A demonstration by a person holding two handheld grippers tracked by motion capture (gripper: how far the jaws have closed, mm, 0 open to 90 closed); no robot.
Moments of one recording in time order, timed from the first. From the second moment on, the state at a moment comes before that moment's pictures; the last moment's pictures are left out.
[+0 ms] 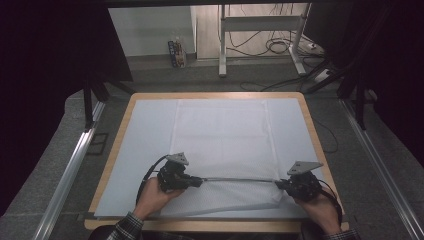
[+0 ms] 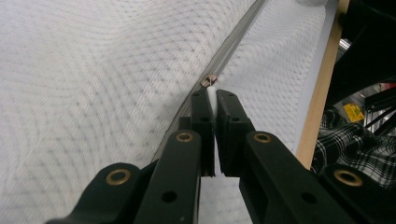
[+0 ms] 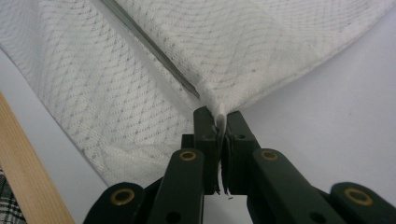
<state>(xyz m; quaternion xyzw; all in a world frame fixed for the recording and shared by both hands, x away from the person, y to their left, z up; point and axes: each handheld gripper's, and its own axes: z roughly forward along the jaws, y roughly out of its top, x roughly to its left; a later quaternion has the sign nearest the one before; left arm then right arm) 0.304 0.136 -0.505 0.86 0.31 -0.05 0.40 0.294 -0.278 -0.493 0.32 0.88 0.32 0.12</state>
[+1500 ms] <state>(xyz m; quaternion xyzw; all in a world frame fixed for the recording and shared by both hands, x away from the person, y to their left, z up) 0.285 0.184 -0.507 0.84 0.36 -0.03 0.40 0.293 -0.279 -0.492 0.32 0.88 0.32 0.13</state>
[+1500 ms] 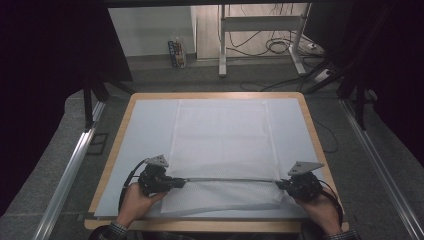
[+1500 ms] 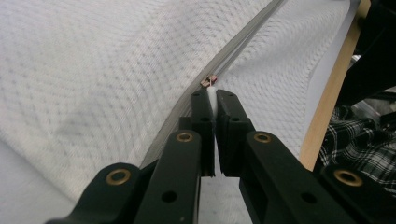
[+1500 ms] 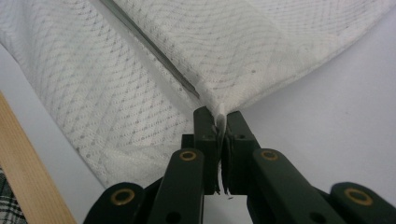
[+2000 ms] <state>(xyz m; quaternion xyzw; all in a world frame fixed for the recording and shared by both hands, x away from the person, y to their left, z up) 0.276 0.205 -0.510 0.83 0.38 -0.02 0.40 0.293 -0.279 -0.491 0.32 0.88 0.32 0.13</state>
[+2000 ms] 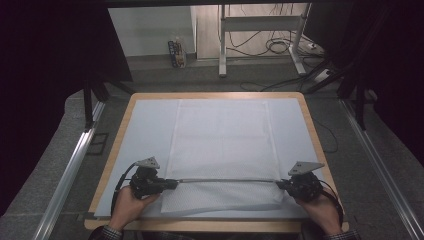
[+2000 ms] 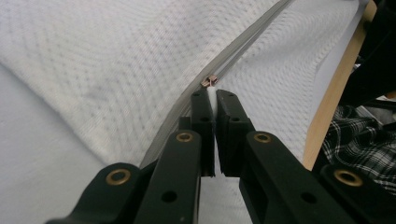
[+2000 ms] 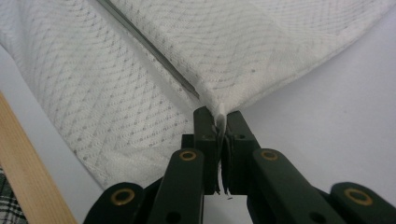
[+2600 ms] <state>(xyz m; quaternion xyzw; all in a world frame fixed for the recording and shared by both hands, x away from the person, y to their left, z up) 0.267 0.224 -0.517 0.82 0.40 -0.02 0.40 0.292 -0.280 -0.492 0.32 0.88 0.32 0.13</state>
